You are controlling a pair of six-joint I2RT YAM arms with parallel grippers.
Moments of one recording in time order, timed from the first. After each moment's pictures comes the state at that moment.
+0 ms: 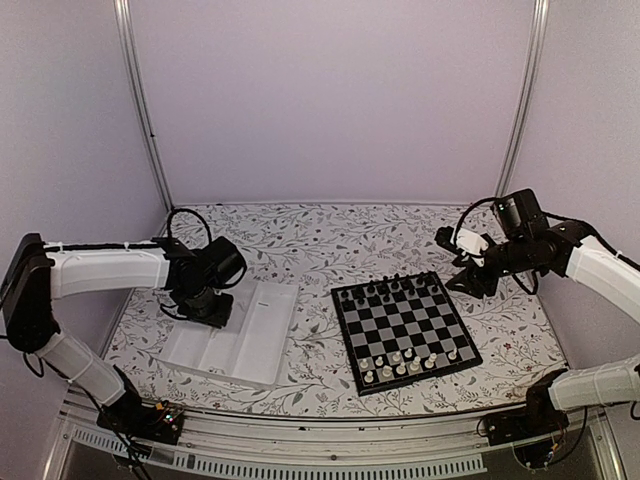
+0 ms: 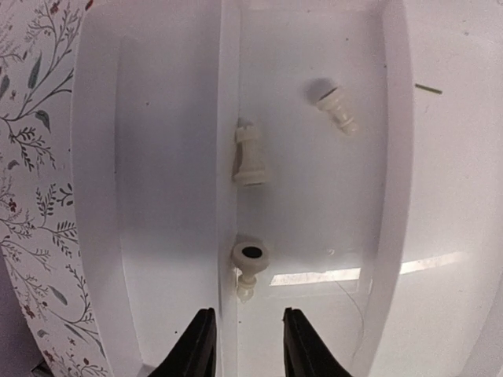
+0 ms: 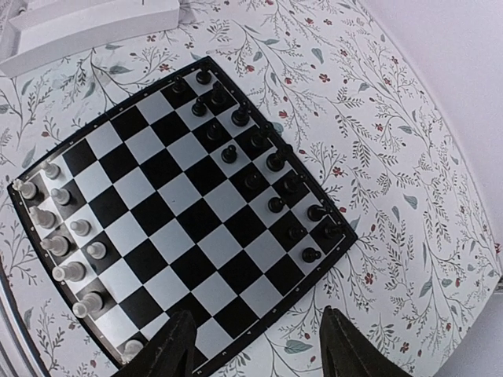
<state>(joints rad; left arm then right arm) -0.71 1.49 0.92 -0.84 -0.32 -0.56 0.40 1.13 0.95 -0.69 -0.25 -0.69</state>
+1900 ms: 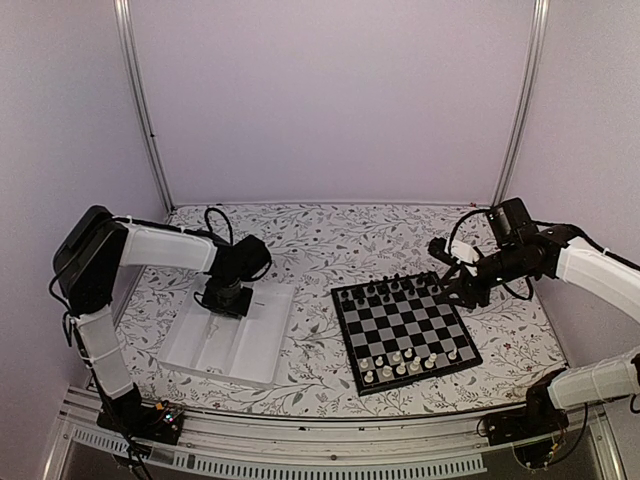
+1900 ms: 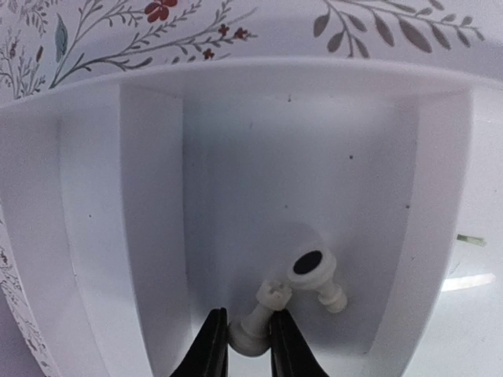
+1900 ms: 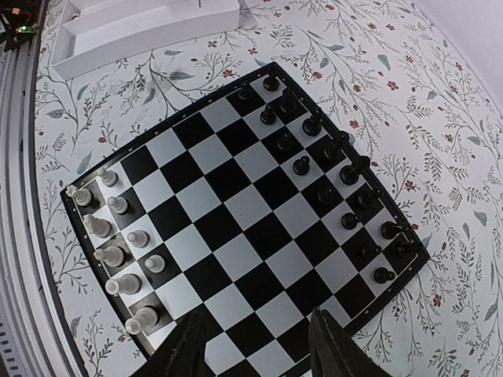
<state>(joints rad) -0.65 1.87 1.13 -0.76 -0.37 -0.53 0.40 1.19 0.91 -0.69 -0.45 -0.65</state>
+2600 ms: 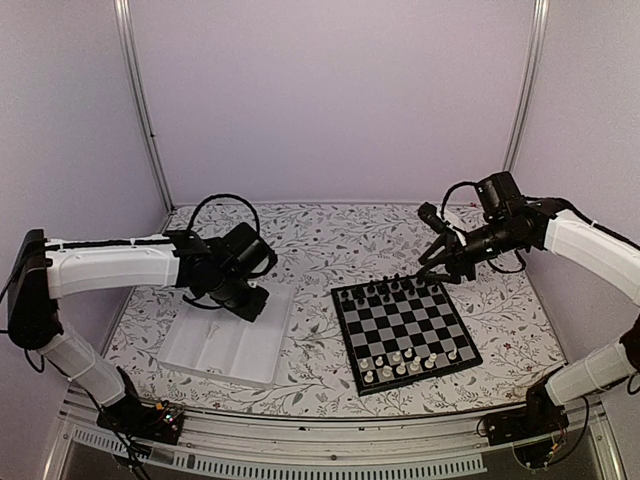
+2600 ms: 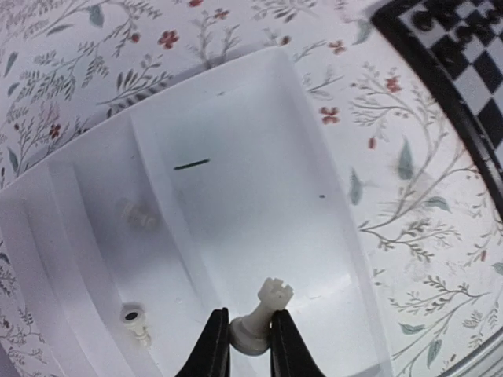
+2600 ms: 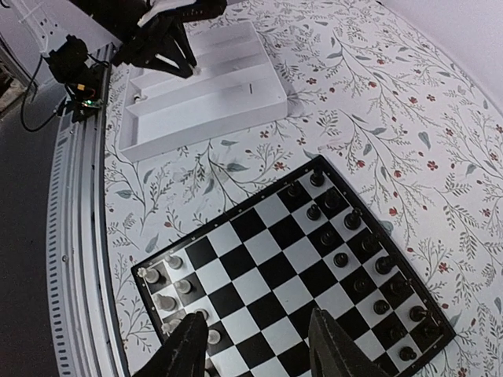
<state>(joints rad) -0.80 1.54 1.06 -0.73 -0.23 -0.33 0.40 1.30 1.09 -0.70 -0.67 -0.56</state>
